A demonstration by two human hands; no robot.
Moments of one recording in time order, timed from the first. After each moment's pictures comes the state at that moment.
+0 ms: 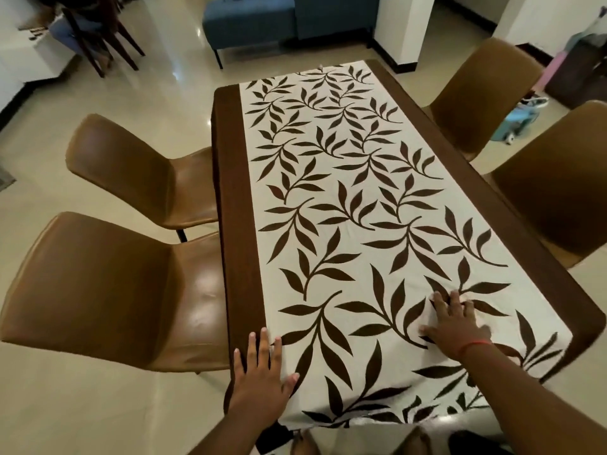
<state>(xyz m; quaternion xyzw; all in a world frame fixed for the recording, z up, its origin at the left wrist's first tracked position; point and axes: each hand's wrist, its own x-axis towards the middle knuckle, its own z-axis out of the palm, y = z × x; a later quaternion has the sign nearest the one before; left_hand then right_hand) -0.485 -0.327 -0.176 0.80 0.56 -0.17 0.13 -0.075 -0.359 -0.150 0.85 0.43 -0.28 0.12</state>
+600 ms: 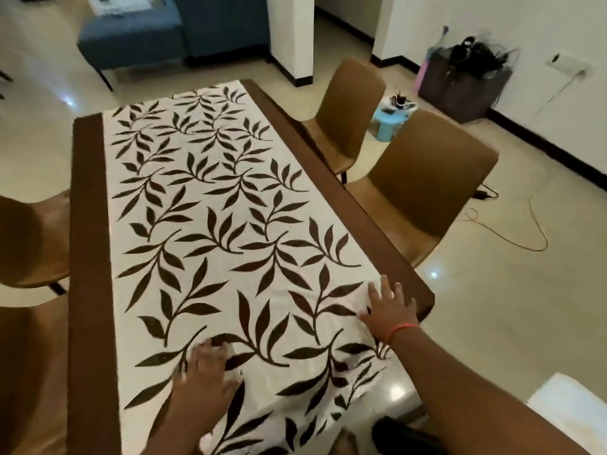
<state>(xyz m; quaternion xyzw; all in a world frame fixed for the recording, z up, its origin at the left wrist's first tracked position) -0.307 -0.326 -0.174 0.84 0.49 -0.21 0.10 0.086 -0.421 -0.125 0.87 0.42 -0.25 0.09</state>
